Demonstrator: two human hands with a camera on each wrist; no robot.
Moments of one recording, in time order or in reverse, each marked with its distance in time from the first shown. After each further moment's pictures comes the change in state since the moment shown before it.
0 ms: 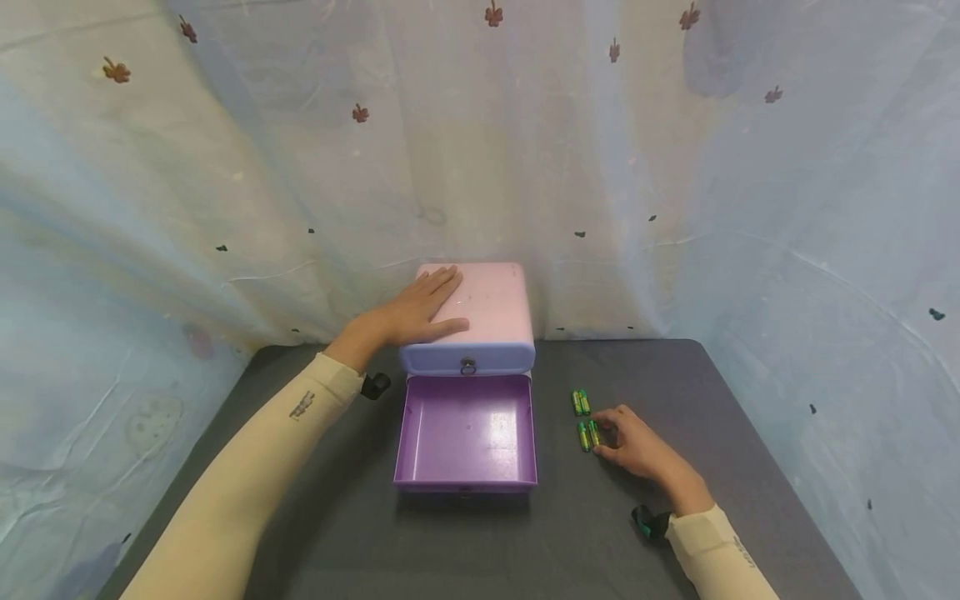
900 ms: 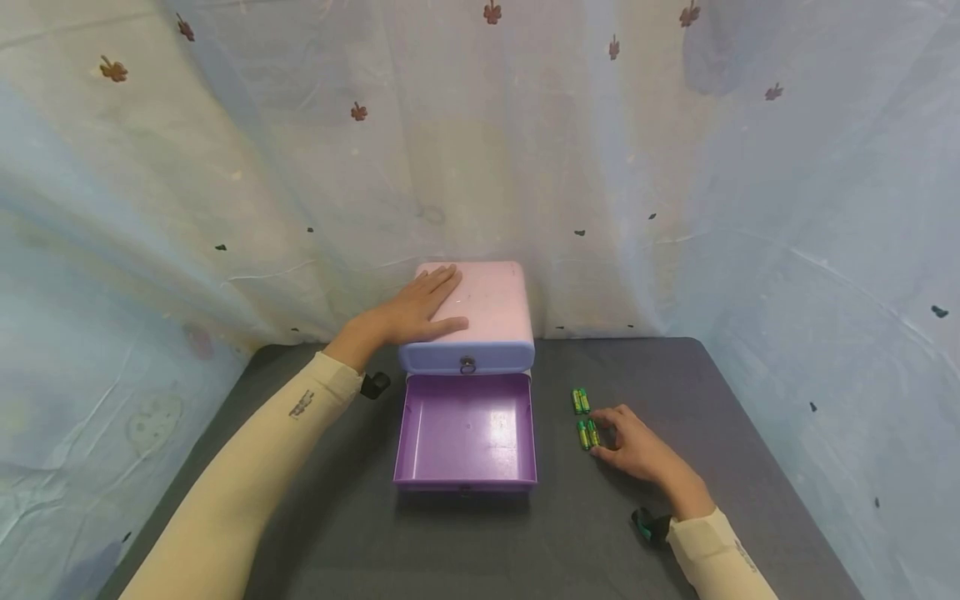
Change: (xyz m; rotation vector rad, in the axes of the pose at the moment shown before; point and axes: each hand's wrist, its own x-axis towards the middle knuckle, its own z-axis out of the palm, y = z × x) left_hand 0.000 0.000 0.000 -0.007 -0.009 -0.008; right_hand -0.003 -0.005 -0.001 0.017 -0.009 0.022
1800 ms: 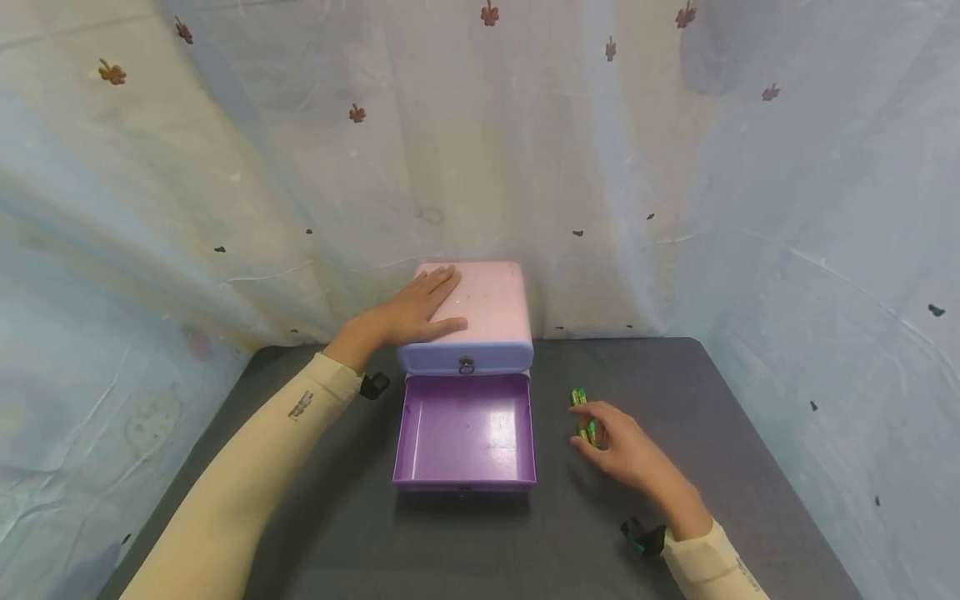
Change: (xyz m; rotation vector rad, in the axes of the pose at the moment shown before) left_hand 0.001 -0.001 0.000 0.016 -0.016 -0.003; right_hand -0.003 -0.053 -0.004 0.013 0.174 -0.157
